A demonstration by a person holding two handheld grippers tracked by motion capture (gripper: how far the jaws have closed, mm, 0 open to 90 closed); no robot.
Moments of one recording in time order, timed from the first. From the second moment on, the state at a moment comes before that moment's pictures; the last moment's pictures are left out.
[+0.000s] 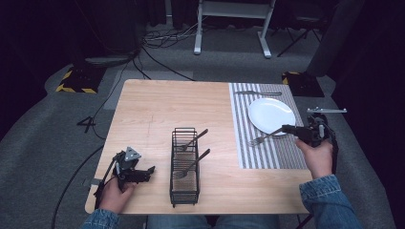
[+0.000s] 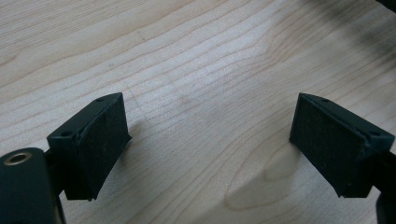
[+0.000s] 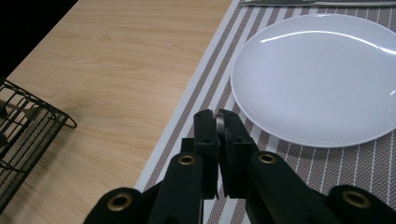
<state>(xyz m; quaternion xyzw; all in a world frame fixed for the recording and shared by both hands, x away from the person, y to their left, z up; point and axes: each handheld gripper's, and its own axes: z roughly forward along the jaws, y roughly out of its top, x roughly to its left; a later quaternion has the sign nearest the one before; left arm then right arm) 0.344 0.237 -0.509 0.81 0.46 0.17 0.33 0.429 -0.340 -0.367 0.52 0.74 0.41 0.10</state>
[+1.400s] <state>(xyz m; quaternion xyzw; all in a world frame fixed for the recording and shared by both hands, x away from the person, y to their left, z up) 0.343 0.237 -0.509 0.81 0.46 0.17 0.33 0.463 -0.369 -0.393 0.59 0.73 0.33 0.08</state>
